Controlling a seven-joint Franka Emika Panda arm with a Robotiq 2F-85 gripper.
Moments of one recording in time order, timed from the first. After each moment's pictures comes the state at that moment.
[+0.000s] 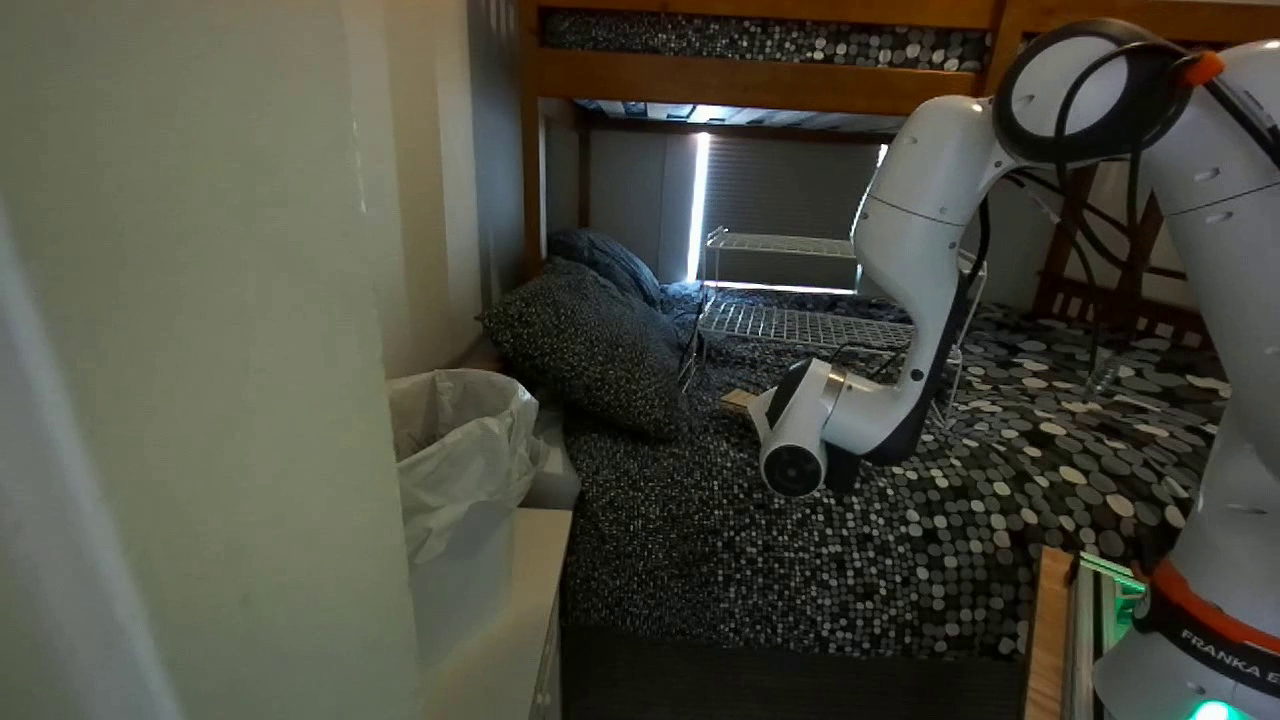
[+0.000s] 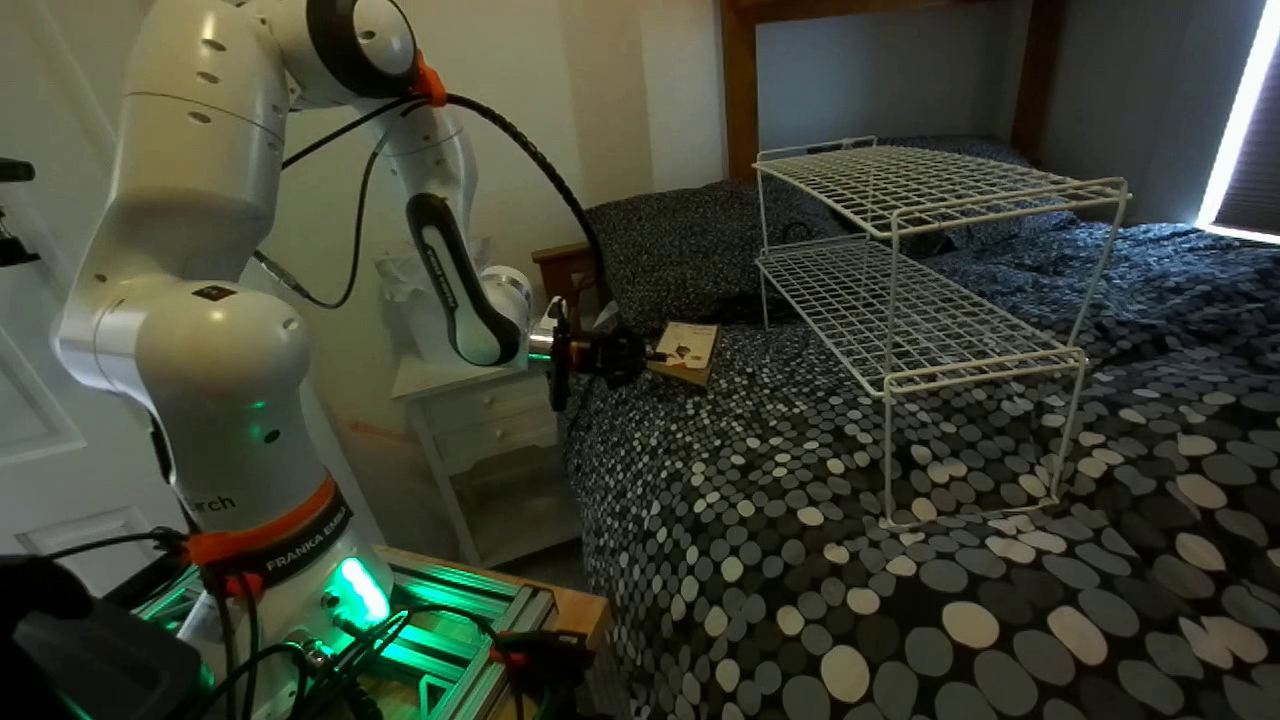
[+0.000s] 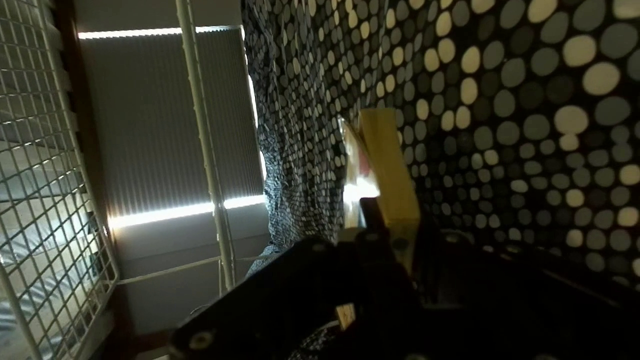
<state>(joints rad) -0.04 0.53 0.02 -2.34 -1.91 1.92 1.40</state>
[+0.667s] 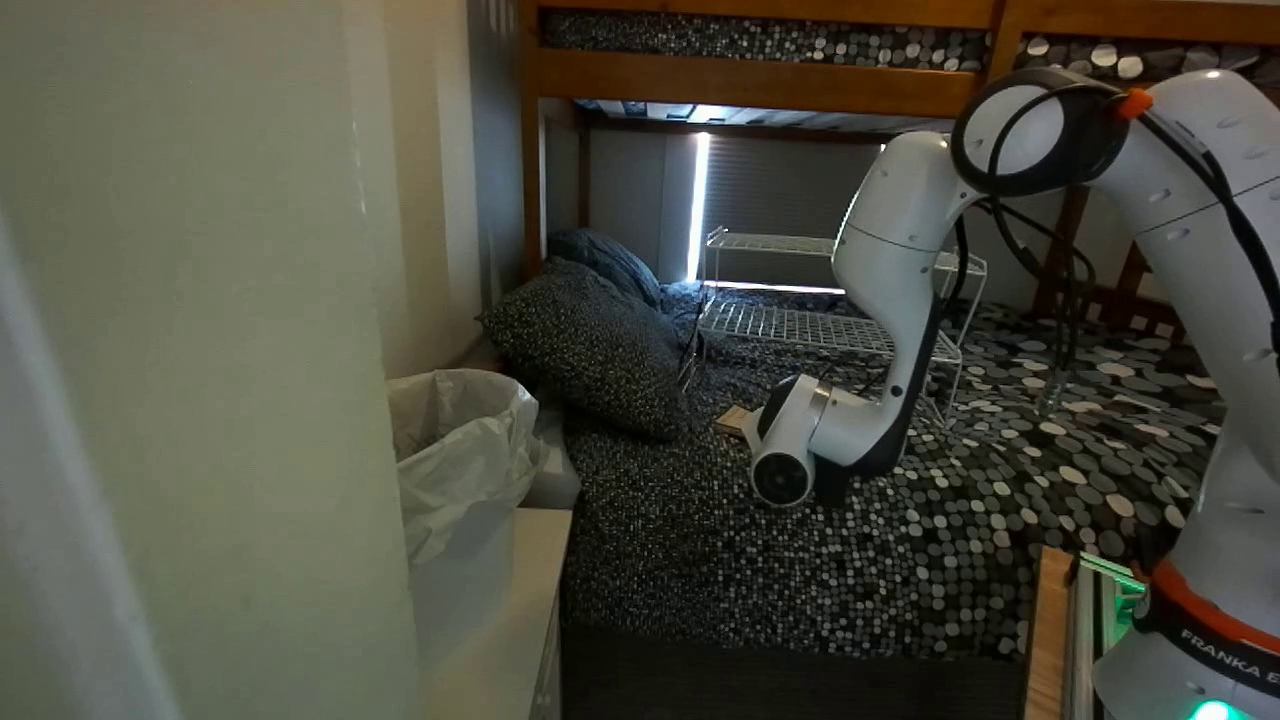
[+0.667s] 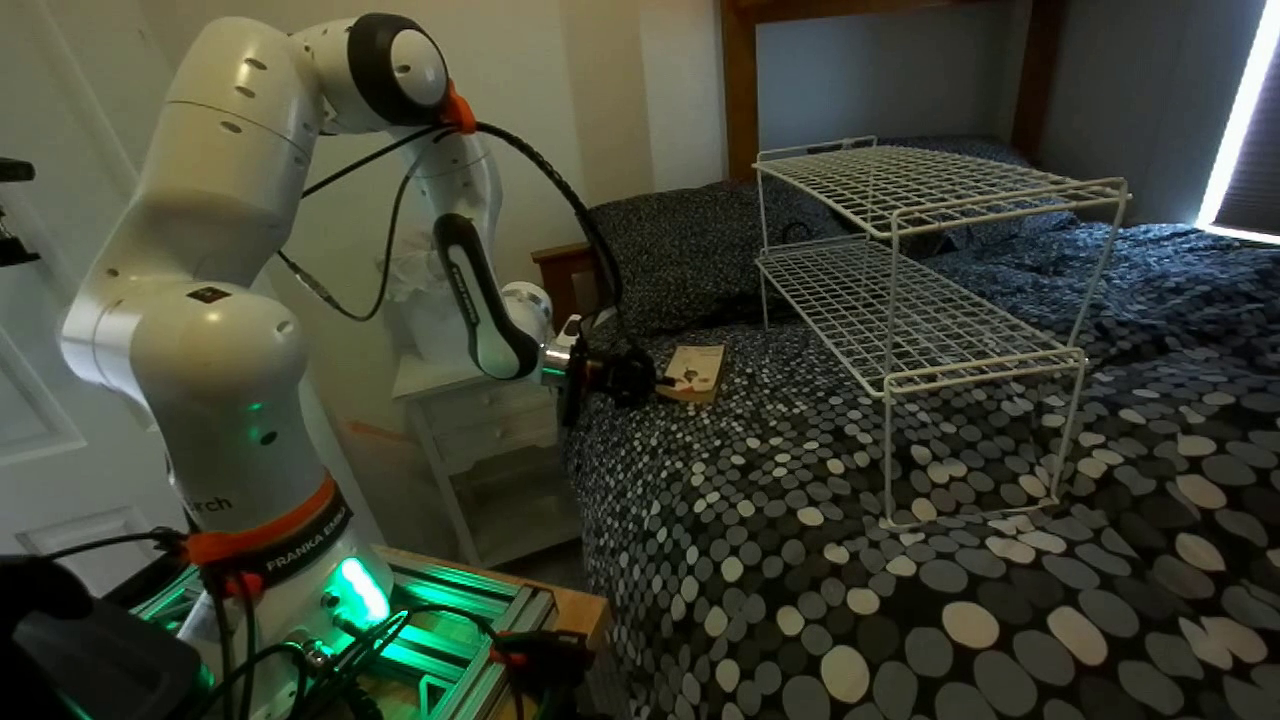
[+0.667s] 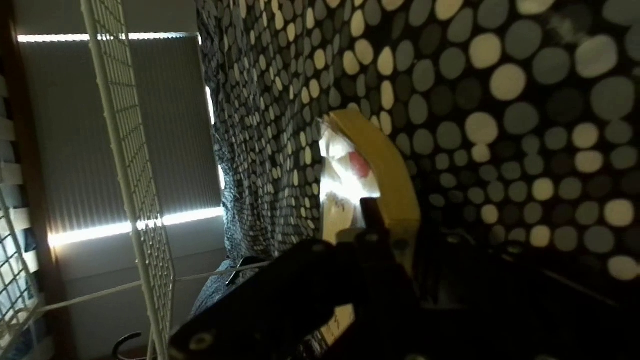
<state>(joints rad) -0.08 0.64 0.03 -2.24 -1.91 2.00 1.38</state>
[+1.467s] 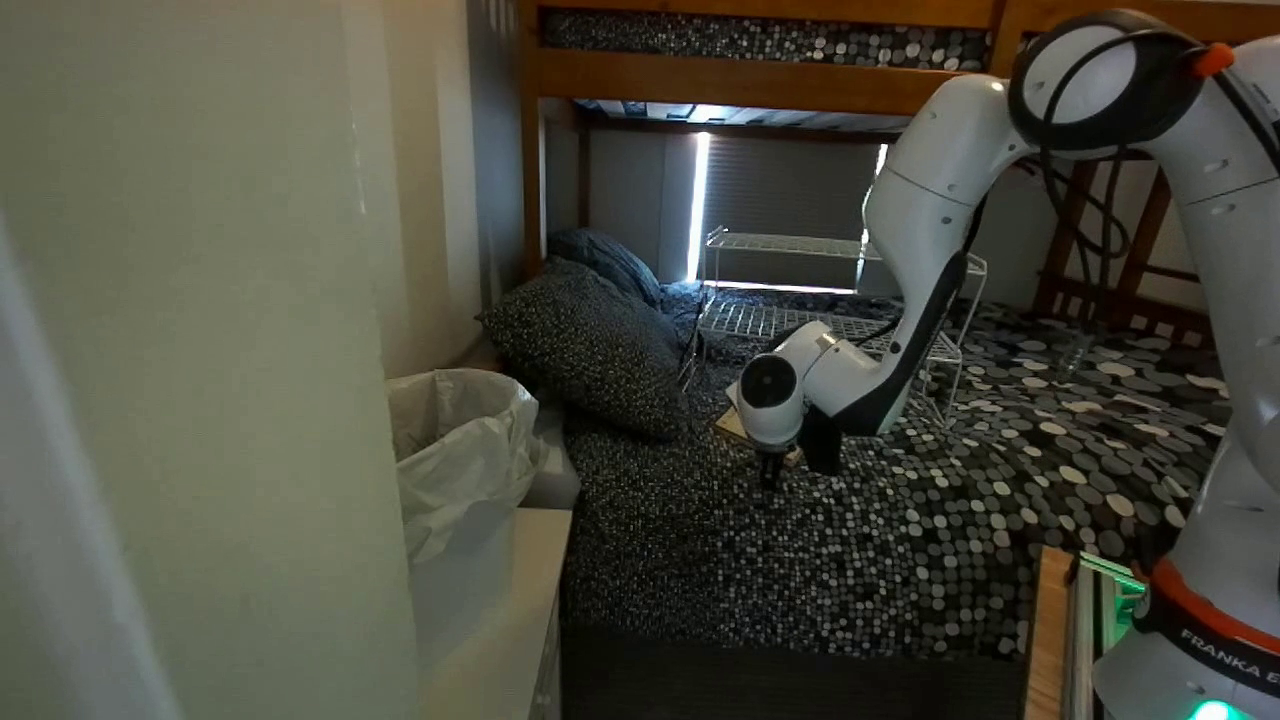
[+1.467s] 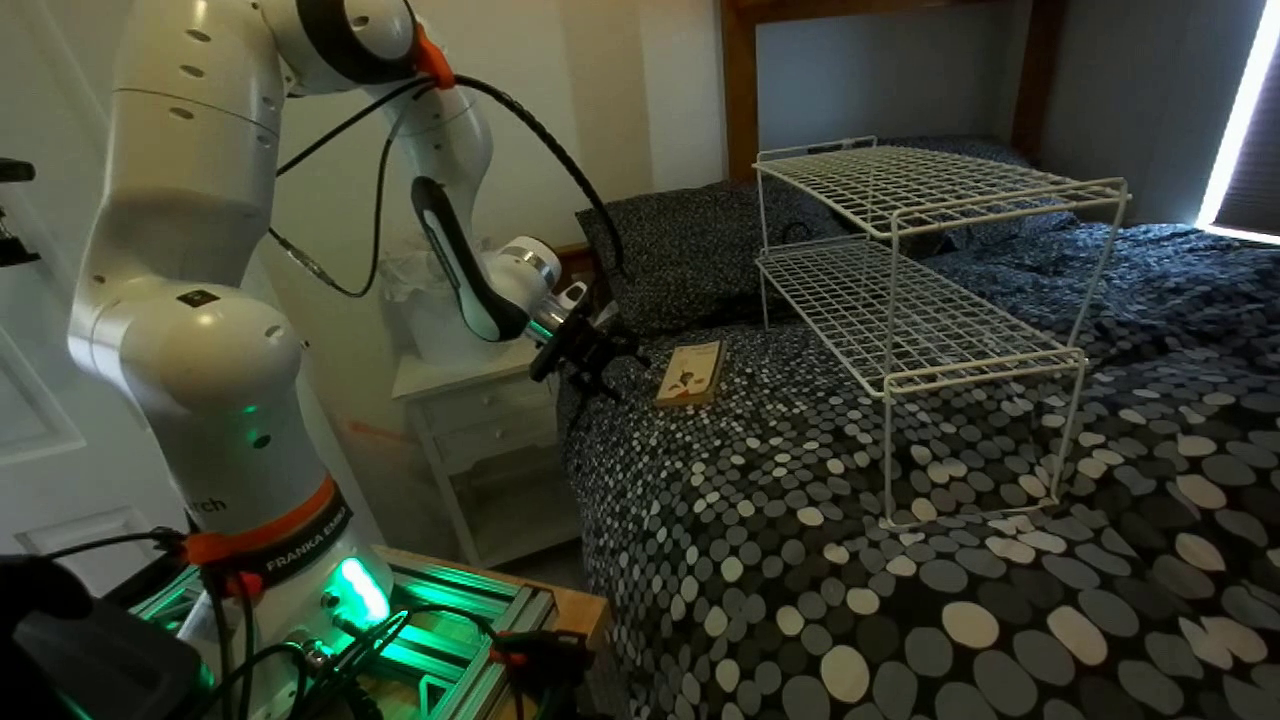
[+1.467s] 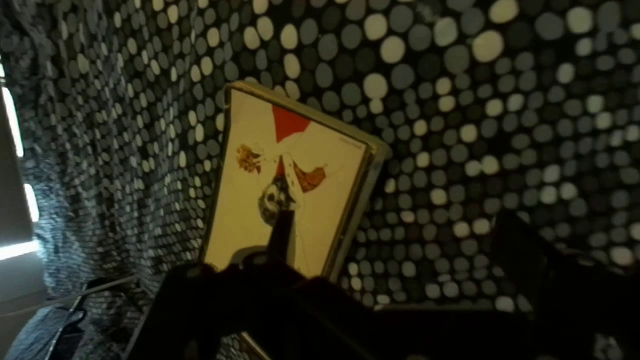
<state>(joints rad) -0.16 0.47 0.05 -2.27 -1.57 2.41 0.94</state>
